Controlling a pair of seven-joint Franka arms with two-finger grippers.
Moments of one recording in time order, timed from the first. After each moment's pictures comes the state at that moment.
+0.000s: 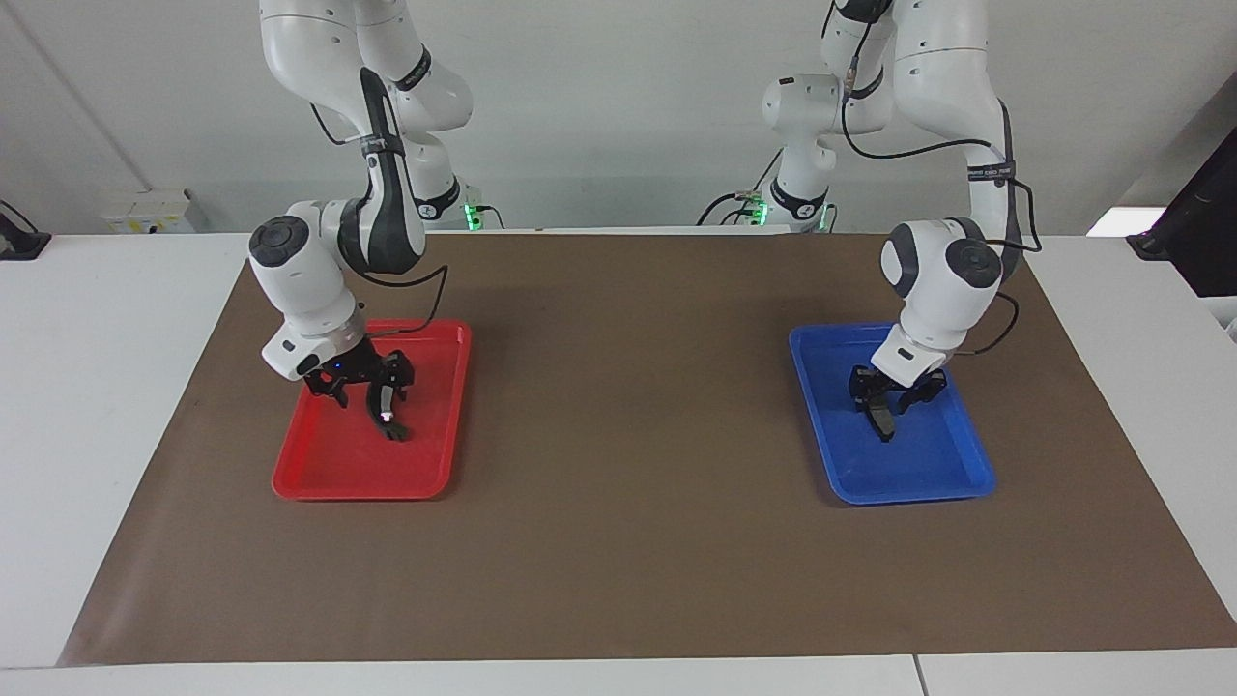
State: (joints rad) left arm -0.11 0.19 0.05 -2.20 0.00 2.46 0.11; right arm 0.02 0.15 -0.04 -2.24 0.04 2.45 -0.14
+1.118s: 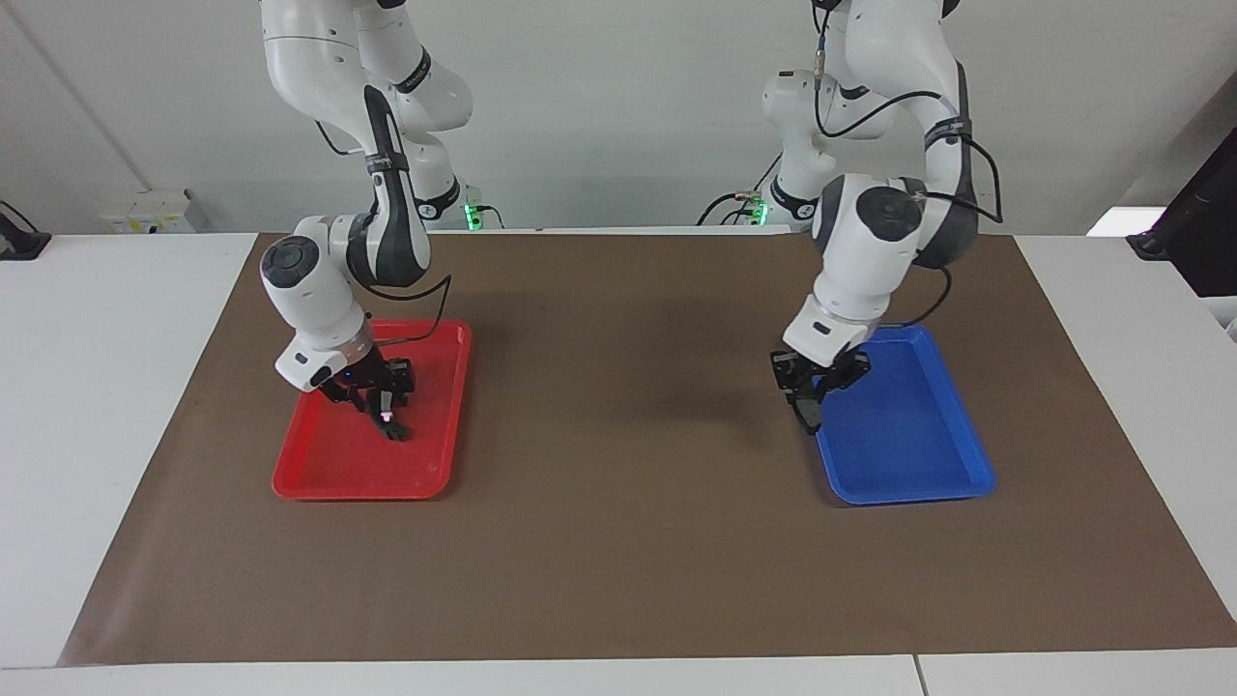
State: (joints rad) left arm -0.48 0.20 0.04 -1.89 0.00 2.18 -0.34; right arm 0.02 0.17 -0.04 -2.25 0.04 2.43 -0.17
